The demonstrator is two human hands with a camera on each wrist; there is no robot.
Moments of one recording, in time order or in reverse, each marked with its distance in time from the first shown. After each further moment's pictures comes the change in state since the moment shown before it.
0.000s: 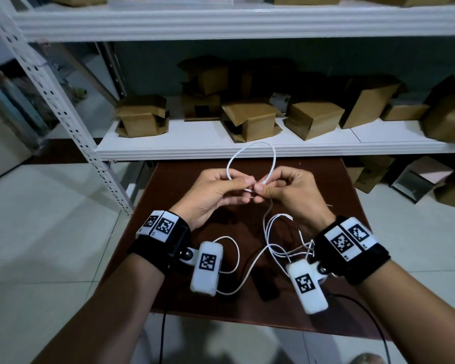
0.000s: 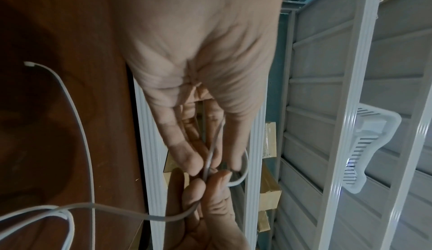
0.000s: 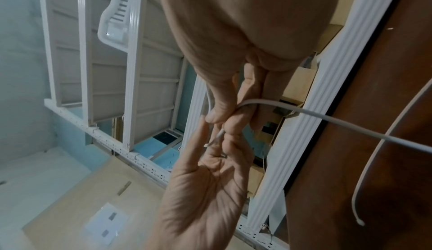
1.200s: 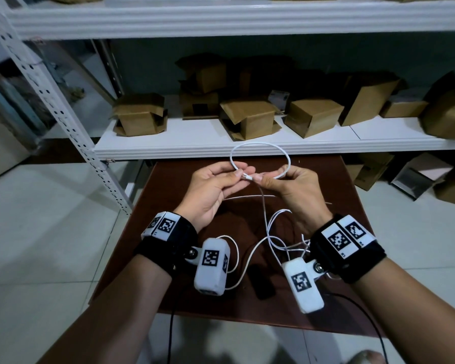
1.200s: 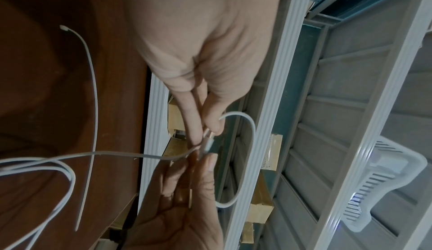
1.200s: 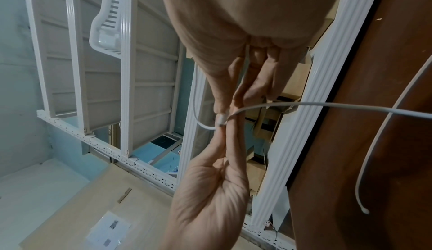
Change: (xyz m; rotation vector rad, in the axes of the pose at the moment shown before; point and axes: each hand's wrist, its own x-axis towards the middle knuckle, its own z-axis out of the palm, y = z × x) left_hand 0.009 -0.008 0.006 -0.225 0.136 0.088; right_hand -0.007 -0.006 0.010 0.092 0.175 -0.006
